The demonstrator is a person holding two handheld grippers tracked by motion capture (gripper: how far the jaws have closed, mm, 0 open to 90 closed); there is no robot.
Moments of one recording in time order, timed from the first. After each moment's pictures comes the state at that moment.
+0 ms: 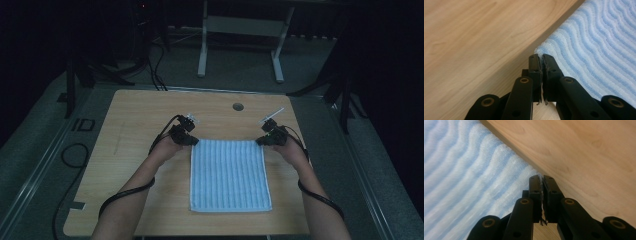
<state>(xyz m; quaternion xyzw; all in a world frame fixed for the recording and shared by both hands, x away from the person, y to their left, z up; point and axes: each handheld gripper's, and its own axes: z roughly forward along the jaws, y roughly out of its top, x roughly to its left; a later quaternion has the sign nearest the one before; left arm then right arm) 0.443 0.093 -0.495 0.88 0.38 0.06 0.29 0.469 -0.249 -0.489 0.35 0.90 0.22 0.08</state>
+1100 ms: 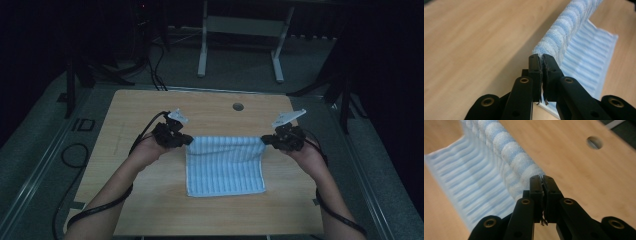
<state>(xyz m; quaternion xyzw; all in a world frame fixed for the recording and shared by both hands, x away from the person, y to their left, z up) 0.373 0.118 -0.426 0.88 0.31 0.07 0.34 0.387 -0.255 -0.408 0.26 0.90 0.31 0.14</state>
